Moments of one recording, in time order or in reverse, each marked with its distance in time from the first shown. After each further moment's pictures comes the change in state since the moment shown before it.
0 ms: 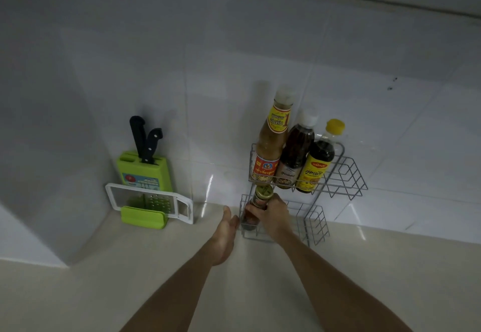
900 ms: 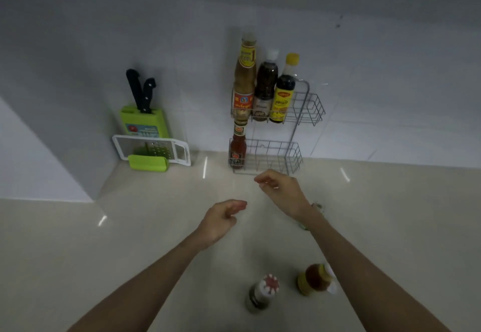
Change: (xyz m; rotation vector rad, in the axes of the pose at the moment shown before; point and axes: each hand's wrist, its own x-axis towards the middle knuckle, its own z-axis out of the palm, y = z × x) left_hand -0.139 -0.102 0.008 0.673 0.000 0.399; right_hand -0.165 0.031 -0.077 0.097 -0.155 -0.256
